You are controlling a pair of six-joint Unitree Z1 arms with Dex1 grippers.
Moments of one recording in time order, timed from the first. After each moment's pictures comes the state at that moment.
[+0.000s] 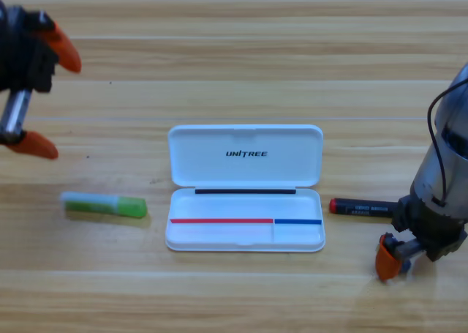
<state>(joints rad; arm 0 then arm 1) -0.75 1.53 -1.35 0.95 0.17 0.98 0.81 1.95 -1.12 0.67 -0.02 0.33</state>
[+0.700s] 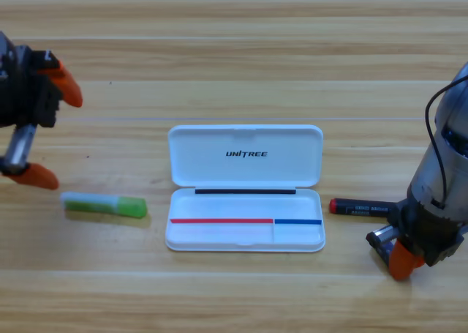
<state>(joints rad) -0.74 1.54 -1.24 0.88 0.15 0.96 0.81 1.95 -1.12 0.67 0.05 0.26</state>
